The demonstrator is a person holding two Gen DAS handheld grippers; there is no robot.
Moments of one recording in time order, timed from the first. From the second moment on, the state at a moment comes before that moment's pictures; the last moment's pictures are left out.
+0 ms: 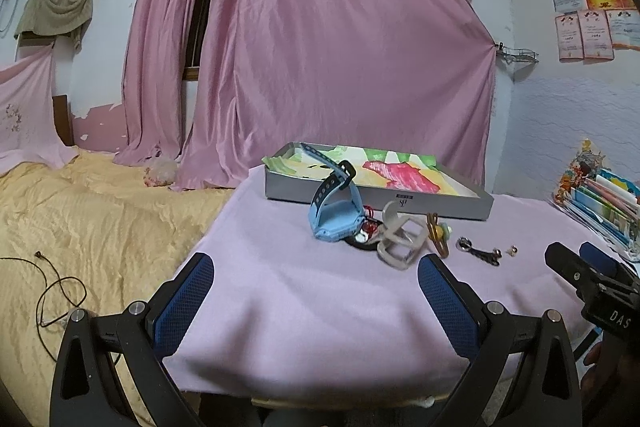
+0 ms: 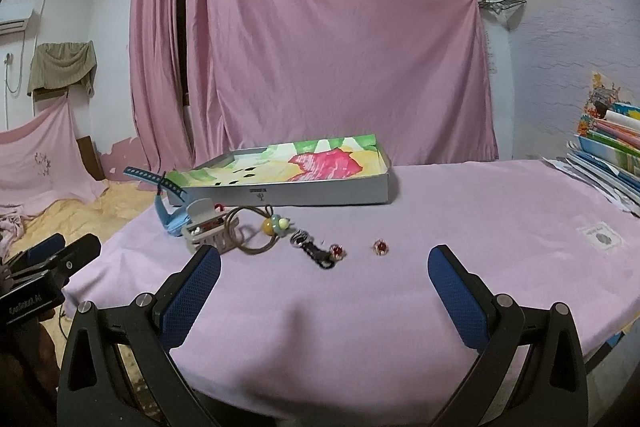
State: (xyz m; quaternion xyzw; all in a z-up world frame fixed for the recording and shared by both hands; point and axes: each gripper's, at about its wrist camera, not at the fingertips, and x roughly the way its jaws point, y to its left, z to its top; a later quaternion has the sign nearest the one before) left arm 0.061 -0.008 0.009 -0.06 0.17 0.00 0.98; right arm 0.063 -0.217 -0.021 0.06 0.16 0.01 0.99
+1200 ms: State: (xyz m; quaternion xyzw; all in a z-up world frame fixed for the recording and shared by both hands) left arm 0.166 -0.056 0.003 -0.03 0.30 -0.11 0.95; right arm 0.174 -0.247 -0.036 0.08 0.32 -0.02 0.95
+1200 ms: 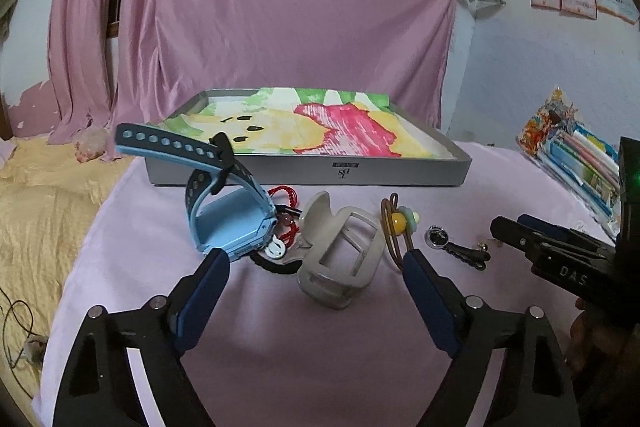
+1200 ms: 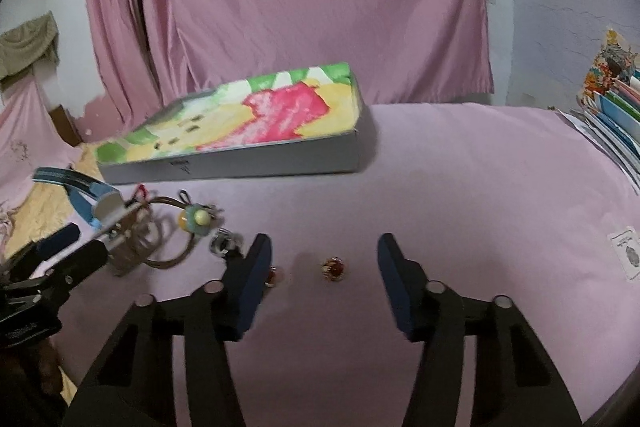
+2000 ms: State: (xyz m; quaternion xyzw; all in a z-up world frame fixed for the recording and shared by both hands) left arm 0.187 -0.071 -0.006 -0.01 0.35 -0.14 0.92; right arm 0.187 -0.243 -0.045 0.06 0.36 -0.03 0.93
